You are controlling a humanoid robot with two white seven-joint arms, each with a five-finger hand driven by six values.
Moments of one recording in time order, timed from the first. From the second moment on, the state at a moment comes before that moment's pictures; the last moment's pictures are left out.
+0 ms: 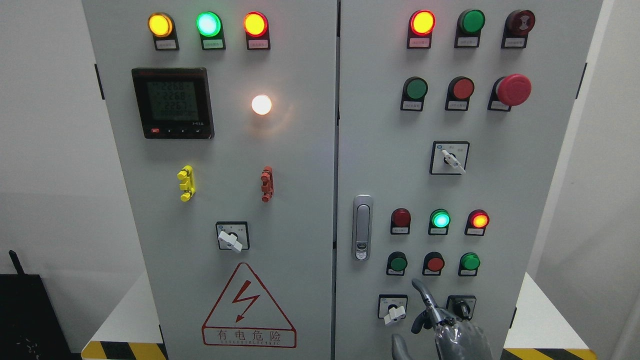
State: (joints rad) left arm 0.05 -0.10 -0.16 -0.07 0.12 -0.03 -0.02; right arm -0.07 0.13 0.01 -1.85 1.07 -0.26 -0.05
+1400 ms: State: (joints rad) left arm 0.05 -0.10 -0.16 -0.07 0.12 -0.03 -0.02; right arm -0.19 0.13 0.00 -1.71 1.10 -0.26 -0.05
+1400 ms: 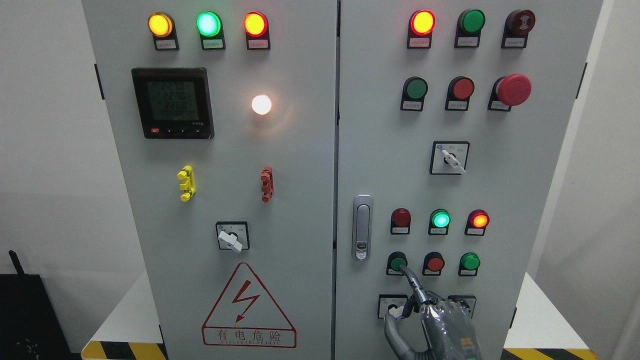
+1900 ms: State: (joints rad) left arm 0.05 -0.10 -0.16 -0.07 0.12 -0.03 -0.02; right arm -0.20 0.13 0.00 -1.69 1.10 -0.26 -0.05
